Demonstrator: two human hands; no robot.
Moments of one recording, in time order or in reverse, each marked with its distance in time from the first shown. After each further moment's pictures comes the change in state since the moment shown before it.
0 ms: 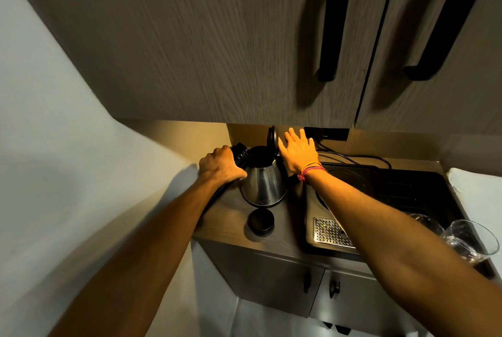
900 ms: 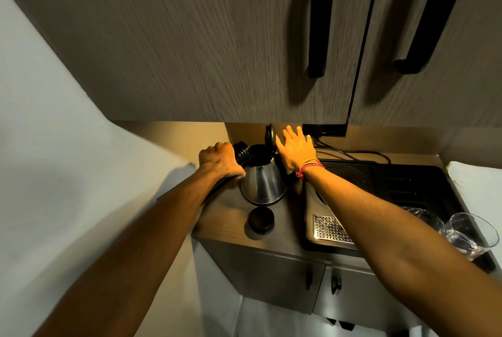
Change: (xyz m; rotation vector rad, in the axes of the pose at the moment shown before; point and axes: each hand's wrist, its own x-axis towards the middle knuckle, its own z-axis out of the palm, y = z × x) left_hand 0.001 0.013 -0.019 0.160 -0.086 0.065; right_hand -0.002 0.002 0.000 0.009 0.005 -0.012
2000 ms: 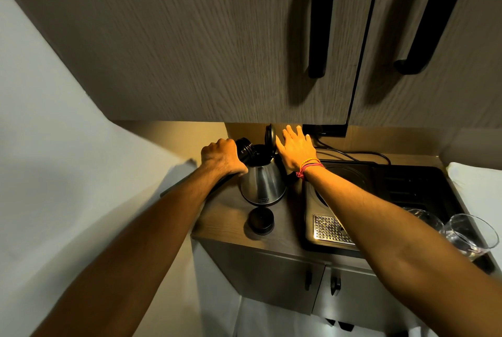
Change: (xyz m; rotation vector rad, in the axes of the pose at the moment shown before) left_hand 0.003 0.006 -0.006 0.009 0.032 0.001; right_hand -0.002 -0.002 -0.005 0.018 -0.005 0.013
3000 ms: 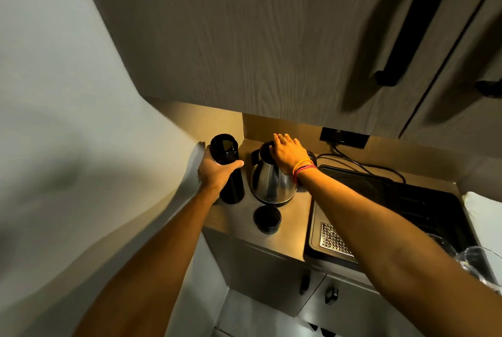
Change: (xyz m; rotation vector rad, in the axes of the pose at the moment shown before) left_hand -0.023 -0.052 0.092 -1.240 0.317 -0.483; right_hand 0.027 -0.055 0.017 0.055 -0.056 -0.154
